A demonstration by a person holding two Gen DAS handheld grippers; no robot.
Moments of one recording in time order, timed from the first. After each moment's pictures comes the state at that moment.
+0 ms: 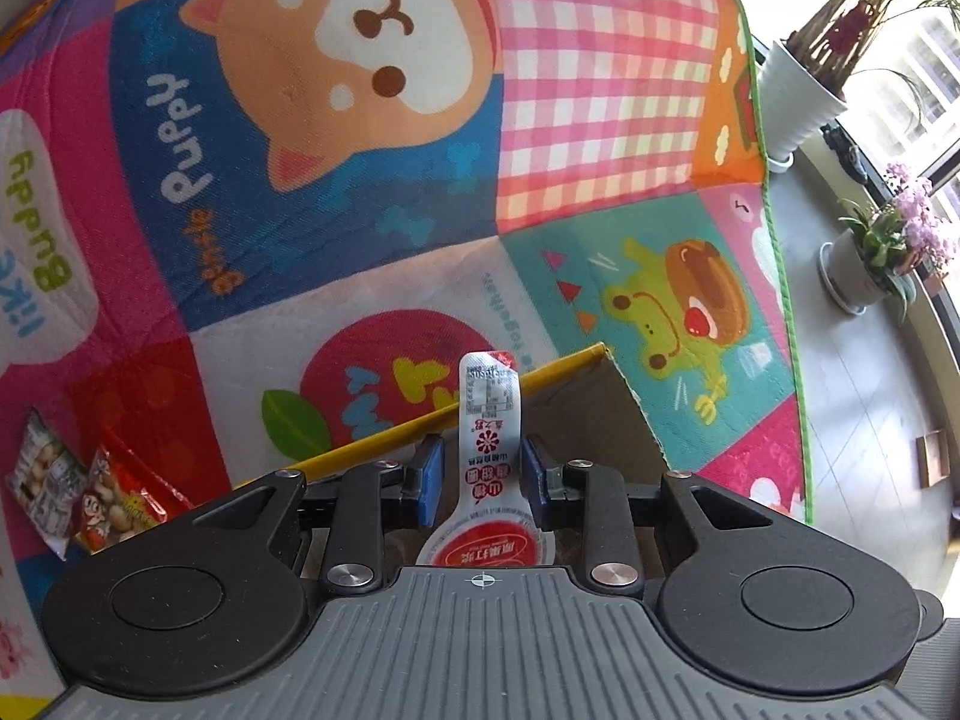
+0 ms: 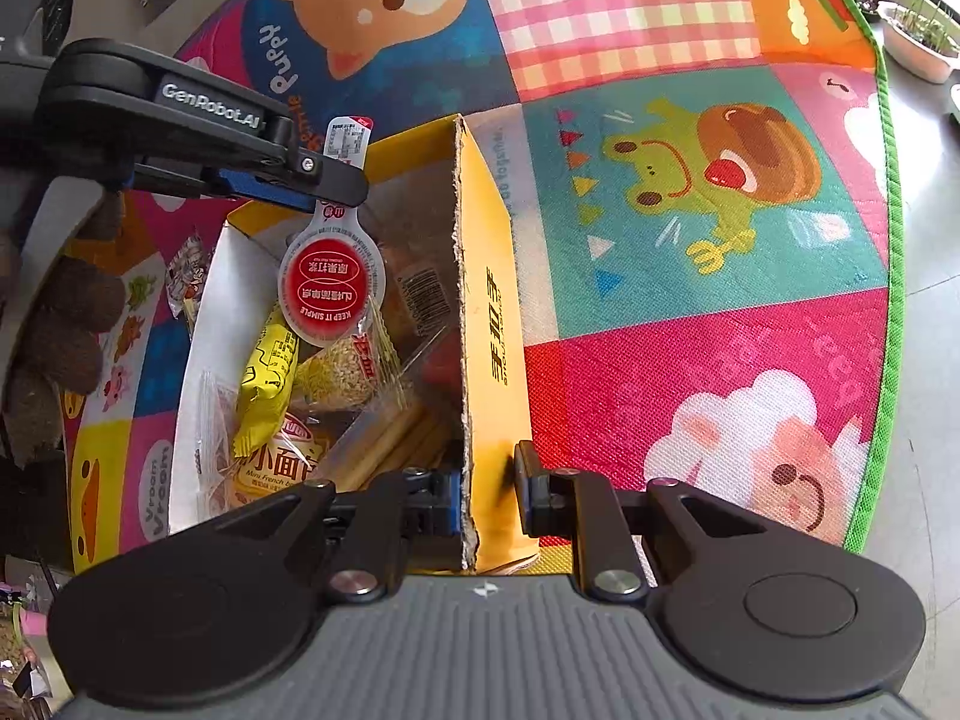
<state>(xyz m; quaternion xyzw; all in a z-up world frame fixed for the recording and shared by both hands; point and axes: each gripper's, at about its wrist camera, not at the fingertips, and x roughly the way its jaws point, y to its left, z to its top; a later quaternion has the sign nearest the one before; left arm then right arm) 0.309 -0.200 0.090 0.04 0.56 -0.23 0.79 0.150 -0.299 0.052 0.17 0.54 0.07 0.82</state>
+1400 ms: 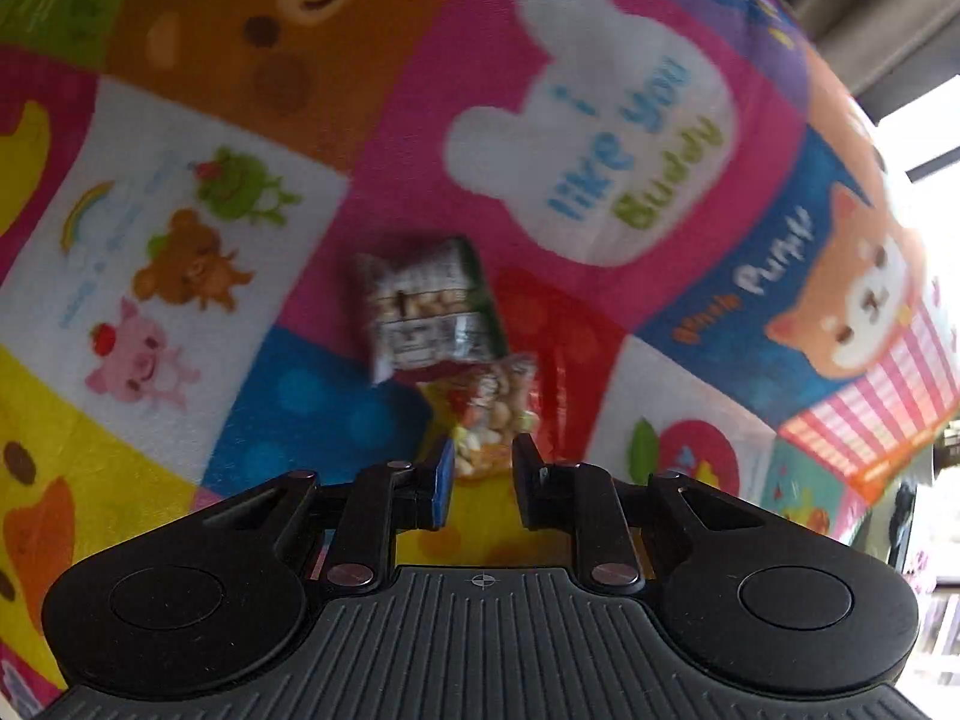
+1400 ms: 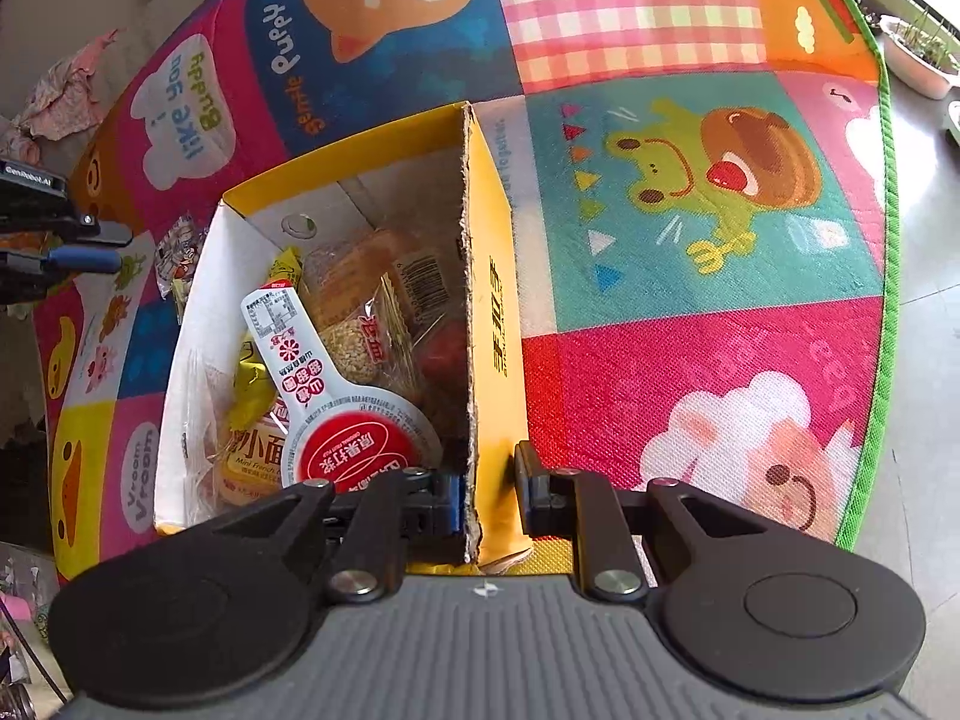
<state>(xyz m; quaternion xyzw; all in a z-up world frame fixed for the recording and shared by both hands) 0.317 0.043 0.085 -0.28 0.59 0.05 0.76 0.151 -0.295 0.051 0.14 0.55 0.06 0.82</state>
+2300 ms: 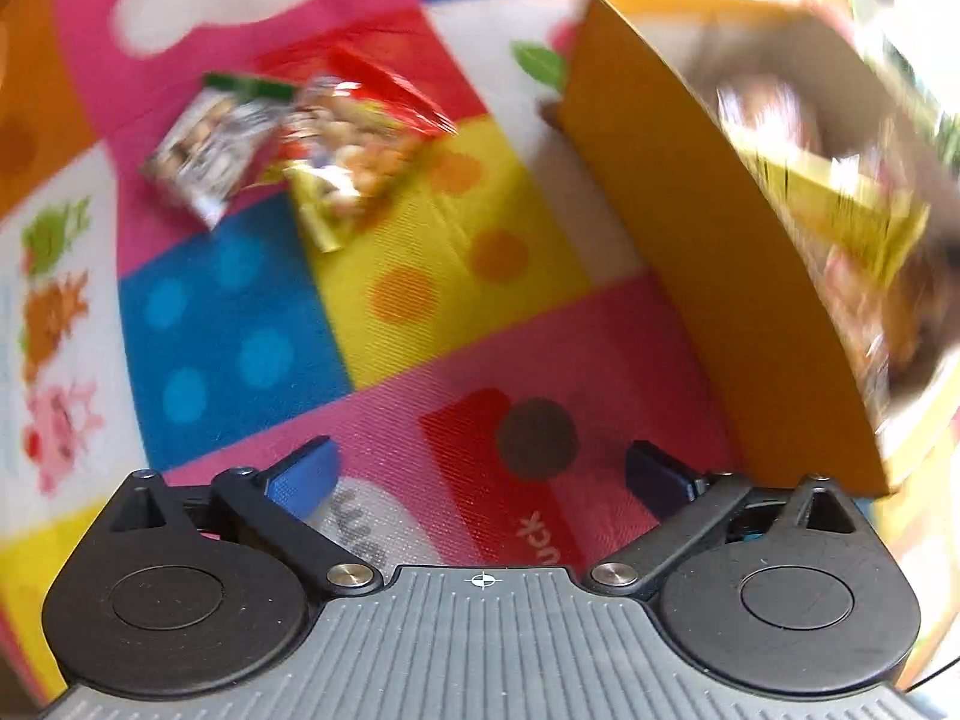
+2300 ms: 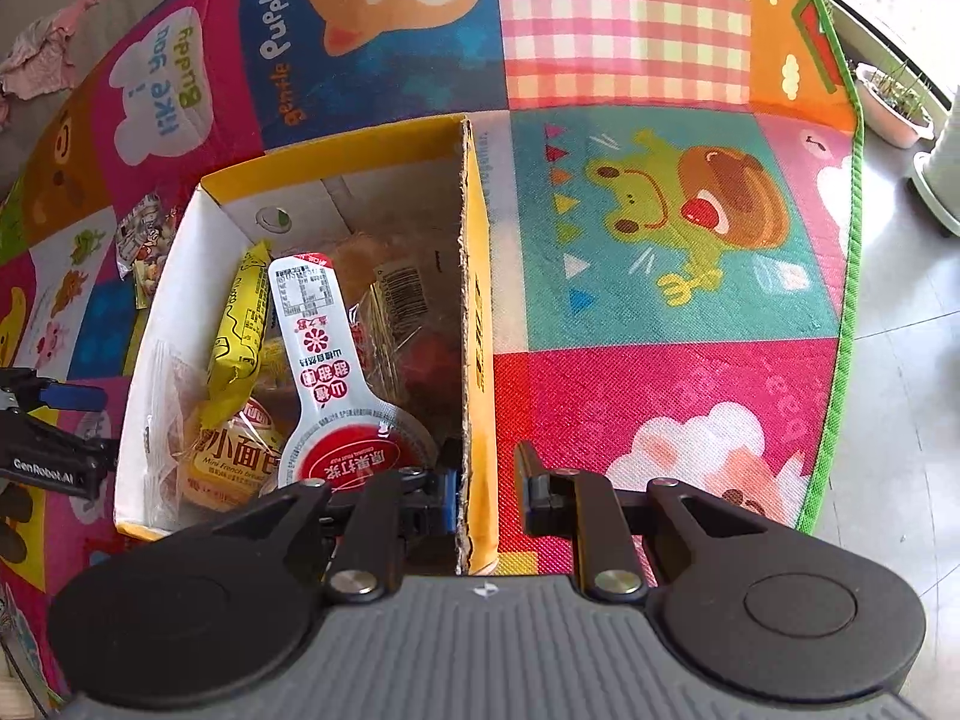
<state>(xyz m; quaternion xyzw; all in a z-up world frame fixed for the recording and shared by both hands) 0.217 -0.068 0.020 0.14 0.59 -0.17 0.77 0.155 -0.278 0.063 0.07 0.55 0.02 0.83</state>
